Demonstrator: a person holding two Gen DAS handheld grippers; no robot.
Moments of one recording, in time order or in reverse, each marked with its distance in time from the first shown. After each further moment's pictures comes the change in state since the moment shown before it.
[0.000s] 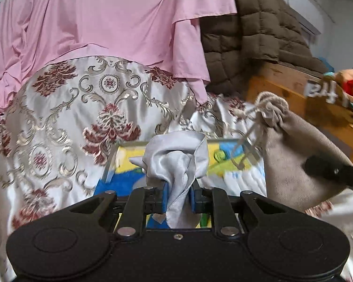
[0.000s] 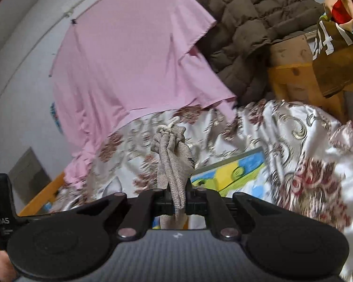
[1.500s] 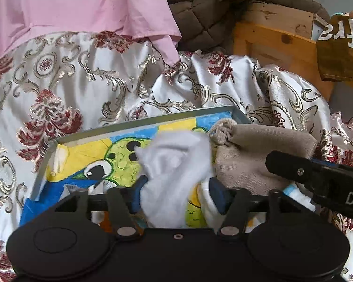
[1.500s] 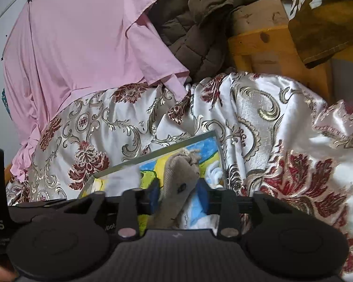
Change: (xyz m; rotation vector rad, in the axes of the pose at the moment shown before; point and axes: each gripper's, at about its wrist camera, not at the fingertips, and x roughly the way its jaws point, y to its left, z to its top) left arm 0.144 -0.076 -0.003 0.137 0.150 -0.007; right arm 0.078 -0.064 -0.012 0.022 0.101 -0.183
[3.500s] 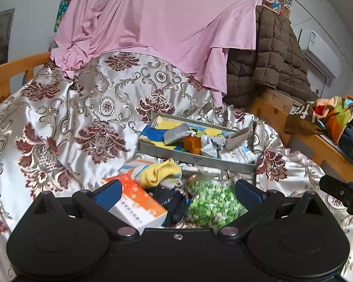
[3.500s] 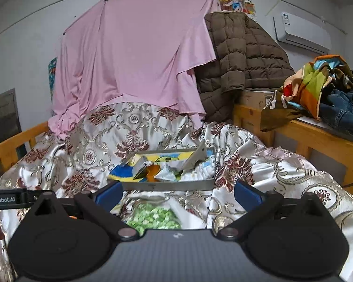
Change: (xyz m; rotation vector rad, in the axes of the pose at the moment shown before) left arm -0.385 0.046 -0.227 -0.389 -0.237 0.058; right arm -0.348 0.119 -0.130 -0.357 -0.149 -0.087
